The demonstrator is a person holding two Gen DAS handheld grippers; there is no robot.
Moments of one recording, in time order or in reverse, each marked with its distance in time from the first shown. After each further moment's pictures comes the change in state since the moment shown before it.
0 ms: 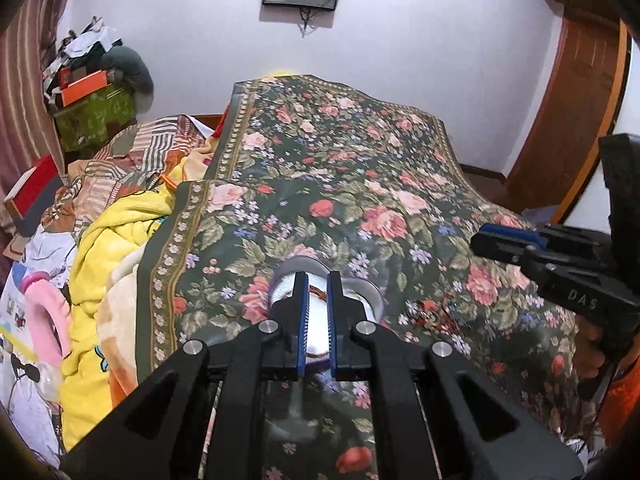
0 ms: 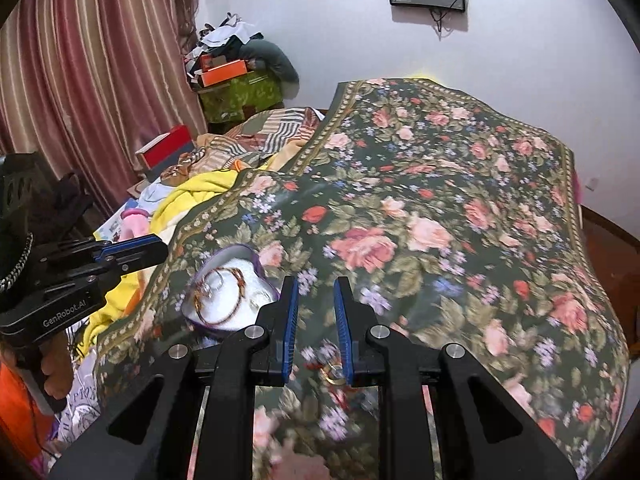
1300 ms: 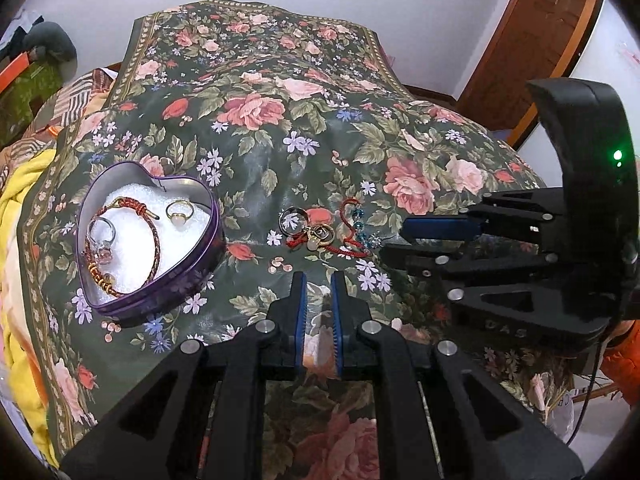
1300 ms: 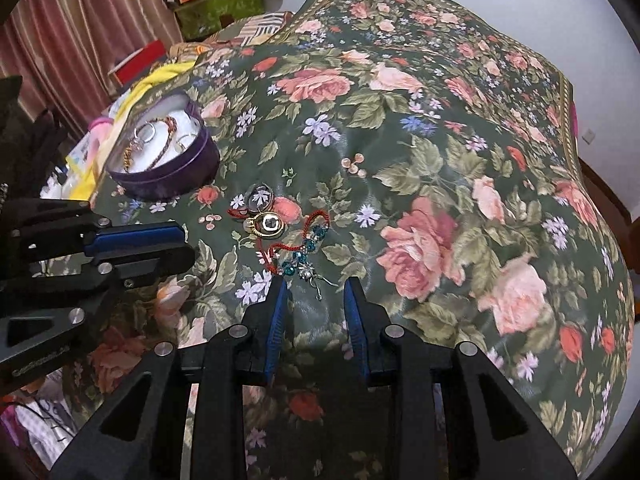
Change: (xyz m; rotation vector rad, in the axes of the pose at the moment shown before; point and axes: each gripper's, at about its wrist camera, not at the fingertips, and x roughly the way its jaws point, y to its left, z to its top) left arm 0.068 -0.091 -0.047 0.104 0.261 -0.180; right arm 0.039 -0.031 -0.069 -0.033 0.315 -0.047
